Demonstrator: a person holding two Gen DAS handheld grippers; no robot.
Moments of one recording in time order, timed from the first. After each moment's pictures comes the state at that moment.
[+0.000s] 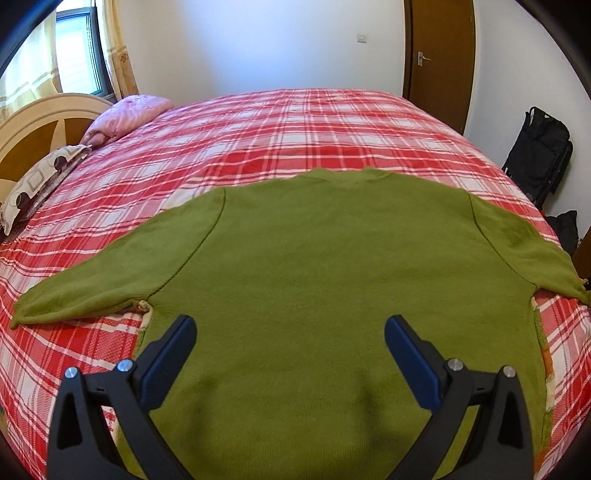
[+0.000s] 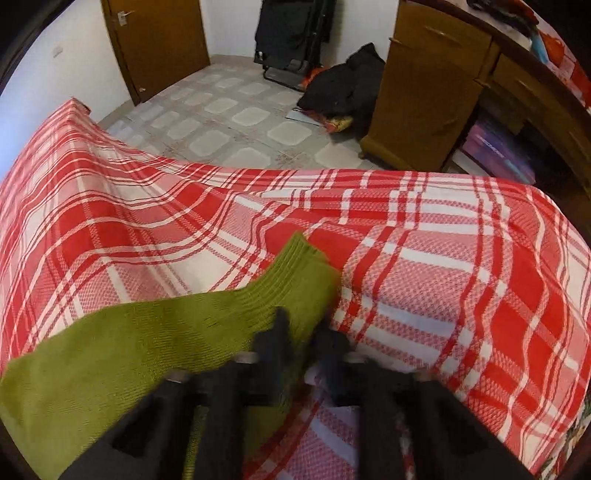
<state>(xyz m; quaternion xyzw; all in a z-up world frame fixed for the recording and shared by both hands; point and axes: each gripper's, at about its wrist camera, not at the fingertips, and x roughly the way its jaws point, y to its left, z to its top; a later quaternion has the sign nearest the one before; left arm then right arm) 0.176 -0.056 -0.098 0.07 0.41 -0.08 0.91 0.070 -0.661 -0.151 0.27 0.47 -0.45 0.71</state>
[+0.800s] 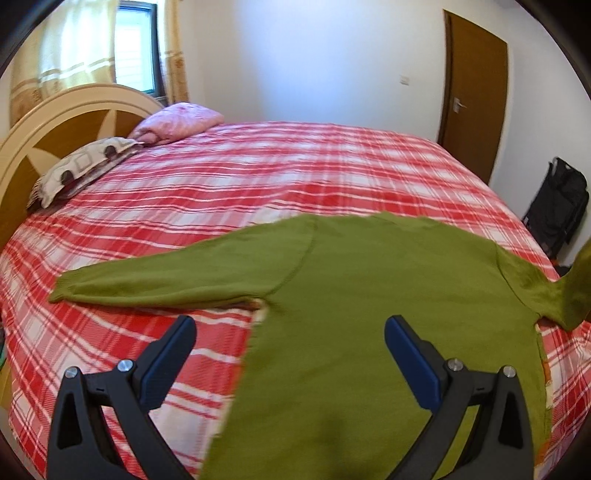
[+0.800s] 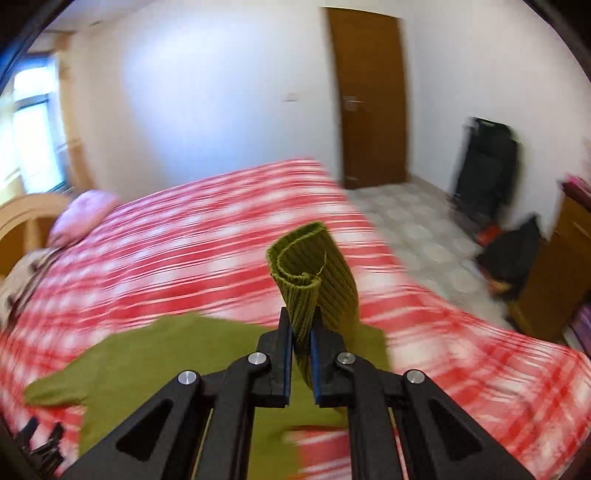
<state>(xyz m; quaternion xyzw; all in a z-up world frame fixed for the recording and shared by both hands) 0.150 0.048 -0.063 0.01 0.35 -0.02 0.94 0.139 -0.347 0.054 0.10 0.30 -0.14 0.94</state>
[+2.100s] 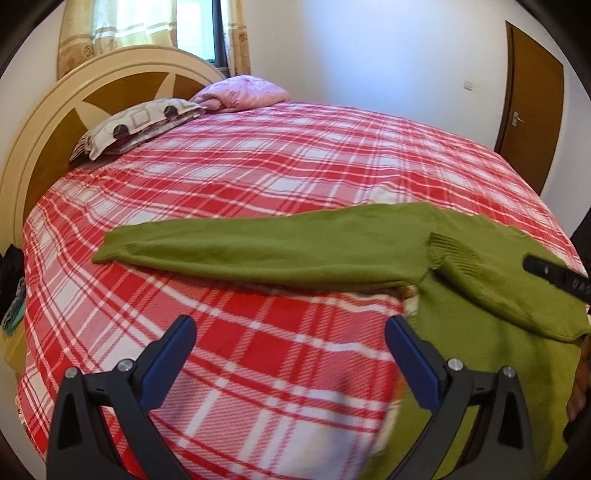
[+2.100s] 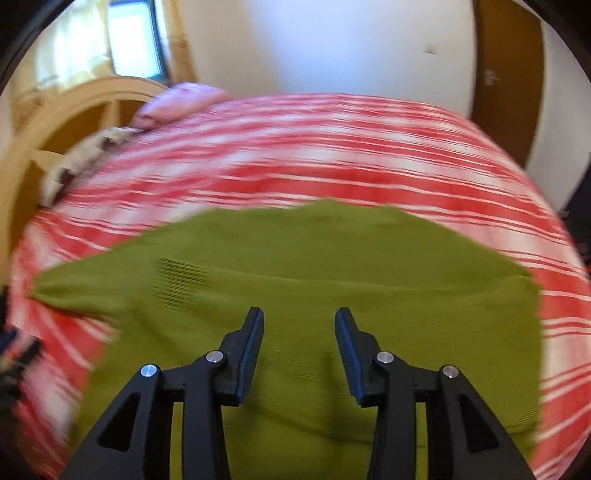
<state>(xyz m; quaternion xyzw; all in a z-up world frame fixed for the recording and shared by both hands) 0.169 0.150 -0.099 -0.02 0.37 0.06 0.93 0.231 -0.171 -0.112 0.01 0.41 0.02 0.91</state>
